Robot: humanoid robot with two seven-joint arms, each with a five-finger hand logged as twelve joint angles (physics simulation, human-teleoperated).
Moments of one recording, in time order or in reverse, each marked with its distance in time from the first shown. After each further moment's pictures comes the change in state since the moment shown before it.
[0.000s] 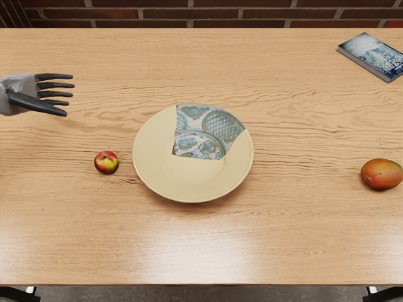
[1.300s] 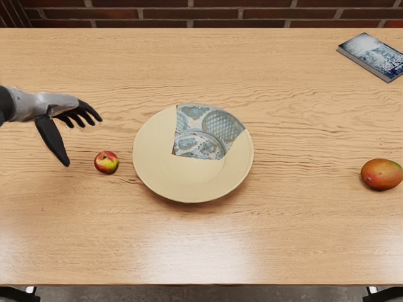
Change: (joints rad) left arm -0.707 0.200 0.724 -0.943 0.451 0.445 0.272; right arm 0.003 0.000 -0.086 -0.002 -0.001 -0.001 -0.007
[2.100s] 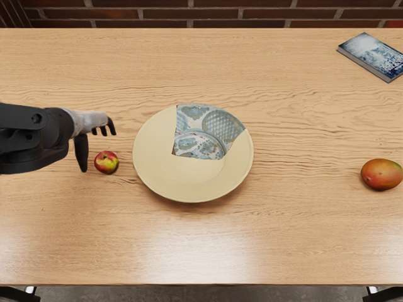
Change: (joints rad) left arm -0.055 -0.336 0.194 -0.065 0.124 0.324 0.245; right arm 0.000 0.000 0.000 0.000 0.000 0.000 0.000
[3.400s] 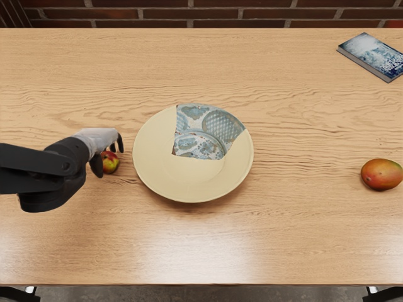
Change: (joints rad) left arm 0.169 -0.124 0.060 0.039 0.096 0.290 0.001; right arm 0.000 0.000 0.000 0.000 0.000 0.000 0.000
